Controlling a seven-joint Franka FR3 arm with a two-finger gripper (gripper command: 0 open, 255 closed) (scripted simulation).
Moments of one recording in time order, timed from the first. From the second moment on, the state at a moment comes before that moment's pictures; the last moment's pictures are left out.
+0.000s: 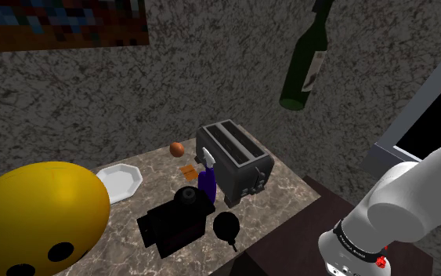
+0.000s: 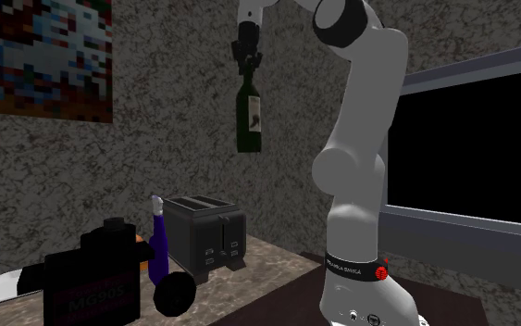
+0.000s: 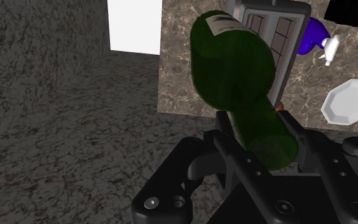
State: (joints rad) arm -0.06 -0.24 -0.11 -1.25 -0.01 1.11 -0.11
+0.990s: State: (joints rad) arm 0.01 -0.25 0.04 -1.46 0.00 1.31 0.12
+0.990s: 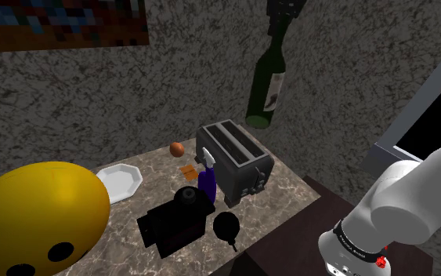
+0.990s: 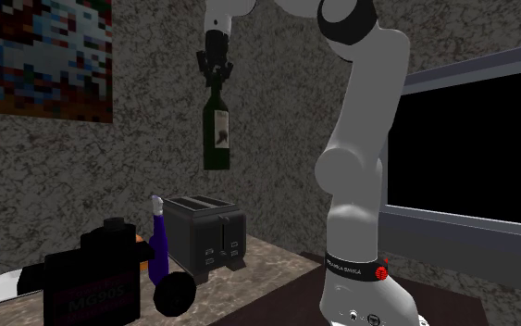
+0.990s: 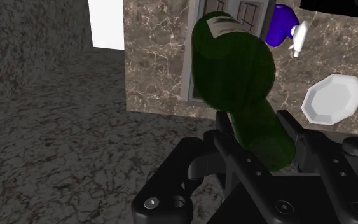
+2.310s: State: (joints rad) arm 0.16 0.04 0.26 -1.54 -0.05 1.66 0.49
